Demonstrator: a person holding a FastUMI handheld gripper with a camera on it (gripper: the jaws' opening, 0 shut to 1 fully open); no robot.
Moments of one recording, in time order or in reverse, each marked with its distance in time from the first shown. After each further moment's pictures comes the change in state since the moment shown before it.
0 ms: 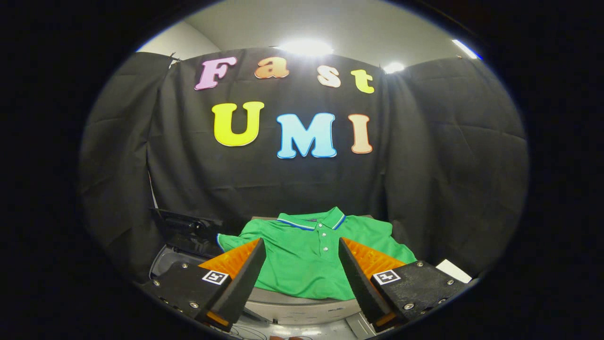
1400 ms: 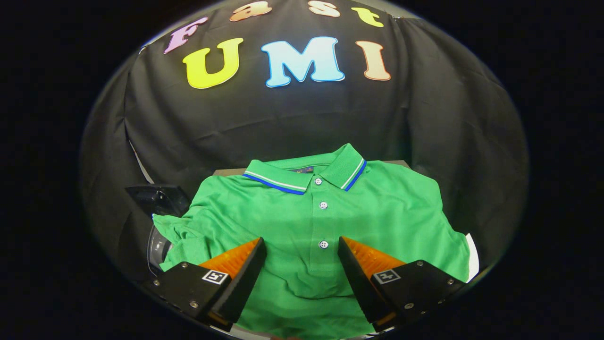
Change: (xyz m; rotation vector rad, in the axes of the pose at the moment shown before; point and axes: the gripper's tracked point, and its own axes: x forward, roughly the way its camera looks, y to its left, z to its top) arm 0.137 -0.025 -0.088 0.047 0.436 0.073
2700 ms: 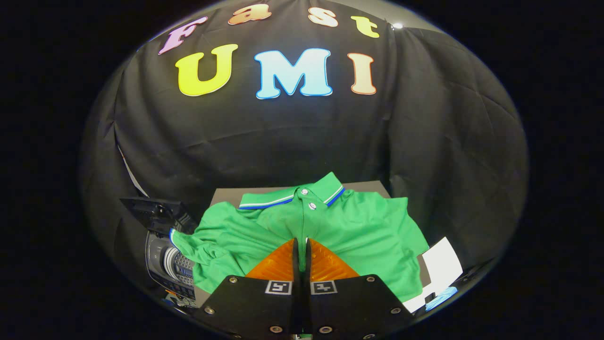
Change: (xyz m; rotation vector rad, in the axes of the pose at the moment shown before) arm -0.069 0.015 0.060 -0.024 -0.042 -0.141
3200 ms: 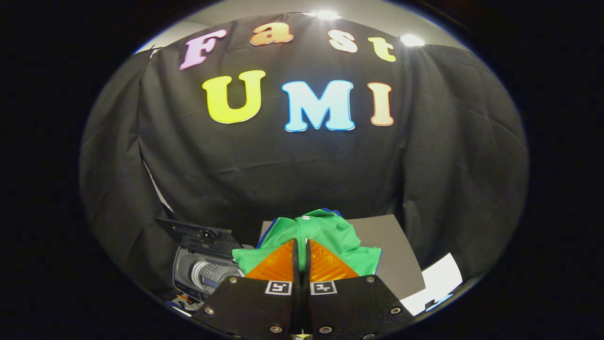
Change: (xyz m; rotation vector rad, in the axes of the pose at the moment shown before) arm -0.083 0.076 0.072 -0.022 -0.114 0.128
